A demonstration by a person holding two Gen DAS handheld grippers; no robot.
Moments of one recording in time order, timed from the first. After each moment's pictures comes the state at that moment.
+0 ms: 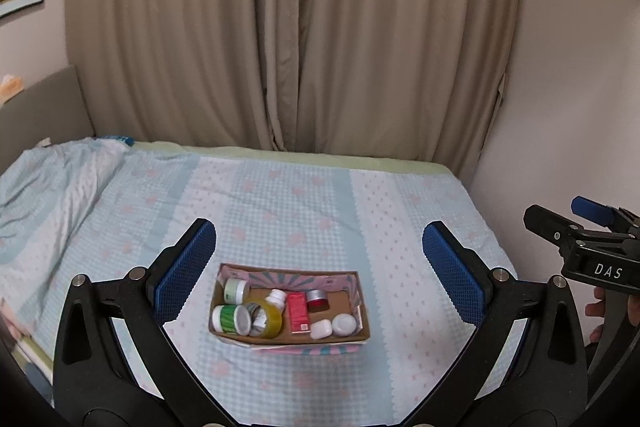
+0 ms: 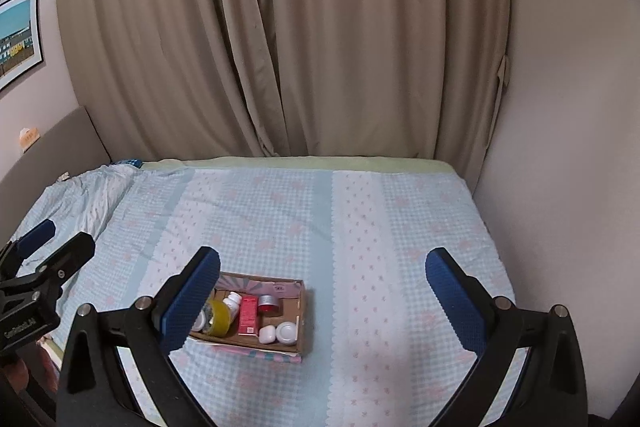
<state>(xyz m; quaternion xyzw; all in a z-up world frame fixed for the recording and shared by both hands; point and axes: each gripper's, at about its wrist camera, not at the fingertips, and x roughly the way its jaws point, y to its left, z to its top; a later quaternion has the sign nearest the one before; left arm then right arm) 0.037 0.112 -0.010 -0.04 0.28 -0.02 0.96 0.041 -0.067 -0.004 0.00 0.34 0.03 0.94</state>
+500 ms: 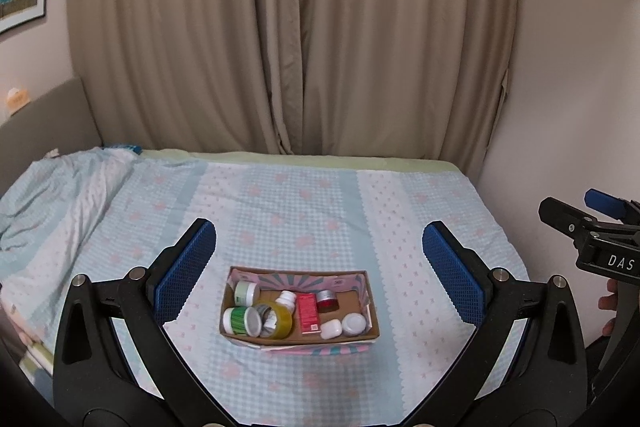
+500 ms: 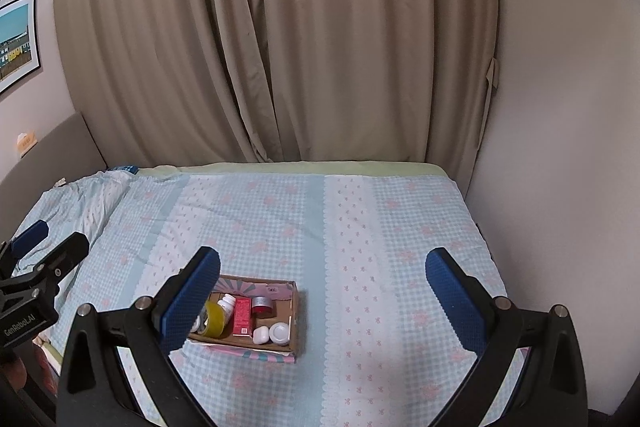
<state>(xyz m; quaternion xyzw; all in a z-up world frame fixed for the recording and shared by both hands) 0.031 0.107 -0.014 -0.02 0.28 -0.01 0.96 0.029 -0.079 -0.002 0.01 0.33 0.02 0.94</state>
